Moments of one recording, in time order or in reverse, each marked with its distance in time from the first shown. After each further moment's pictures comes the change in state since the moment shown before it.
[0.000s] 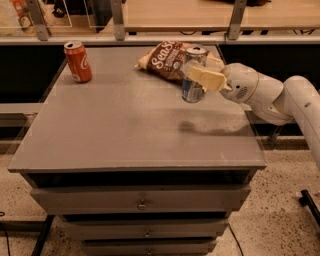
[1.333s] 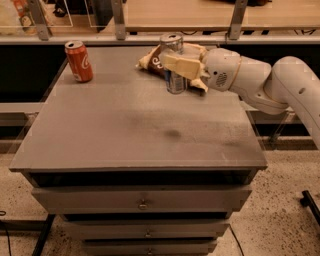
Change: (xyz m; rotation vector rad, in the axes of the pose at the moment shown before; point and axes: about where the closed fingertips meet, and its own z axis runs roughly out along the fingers) arm -0.009 0.010 0.060 0.106 0.137 -0.055
